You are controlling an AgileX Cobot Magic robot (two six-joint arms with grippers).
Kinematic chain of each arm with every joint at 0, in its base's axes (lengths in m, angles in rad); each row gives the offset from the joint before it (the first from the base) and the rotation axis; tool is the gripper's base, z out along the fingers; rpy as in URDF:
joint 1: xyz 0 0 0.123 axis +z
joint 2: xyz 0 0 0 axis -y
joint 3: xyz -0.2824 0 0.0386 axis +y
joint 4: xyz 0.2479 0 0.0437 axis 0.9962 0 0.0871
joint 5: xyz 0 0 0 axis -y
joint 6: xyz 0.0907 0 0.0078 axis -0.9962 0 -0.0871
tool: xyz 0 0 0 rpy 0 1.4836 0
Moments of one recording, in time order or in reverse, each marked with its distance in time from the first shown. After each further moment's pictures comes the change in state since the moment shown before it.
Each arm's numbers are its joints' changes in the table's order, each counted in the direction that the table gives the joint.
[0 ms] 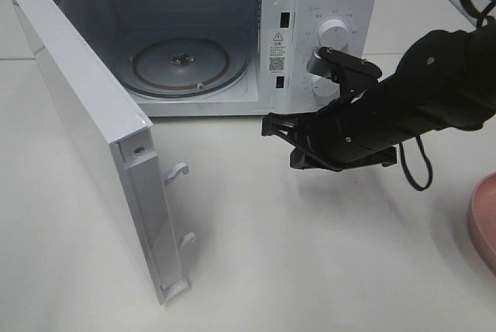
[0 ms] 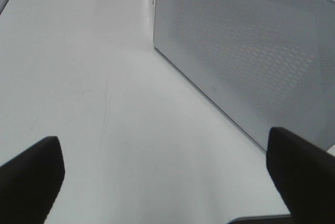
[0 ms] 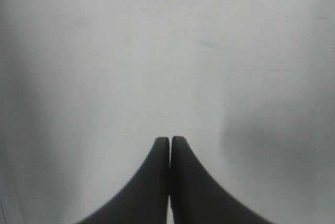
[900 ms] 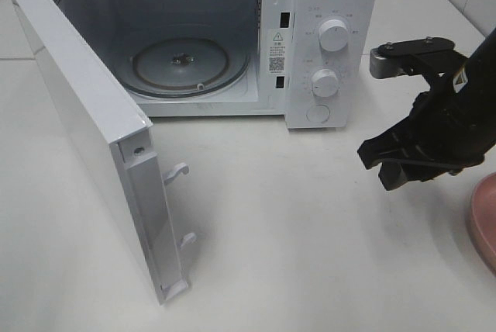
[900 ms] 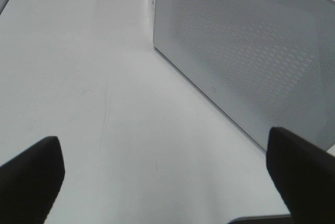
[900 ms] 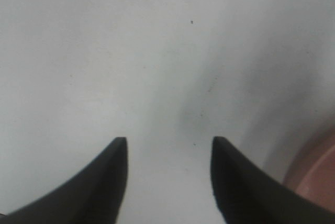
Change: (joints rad) left arm 0.000 0.000 0.000 0.000 0.000 0.000; right arm -0.116 0.266 0.000 -0.662 -0.529 -0.220
